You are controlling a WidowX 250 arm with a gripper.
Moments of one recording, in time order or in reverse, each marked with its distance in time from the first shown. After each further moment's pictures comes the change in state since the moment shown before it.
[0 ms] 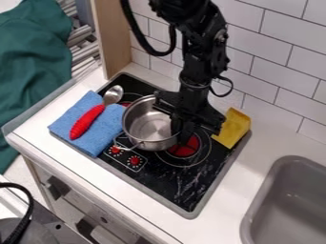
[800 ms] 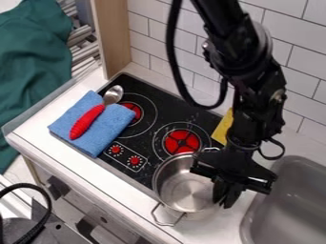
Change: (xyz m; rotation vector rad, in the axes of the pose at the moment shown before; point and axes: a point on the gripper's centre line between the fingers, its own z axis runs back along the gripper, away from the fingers) arm -0.055 -0.084 -0.020 -0.049 0.122 0.180
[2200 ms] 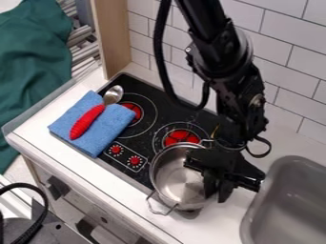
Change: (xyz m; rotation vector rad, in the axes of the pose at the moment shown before) arm 0.026 0.021 -0.010 -0.055 -0.103 -0.101
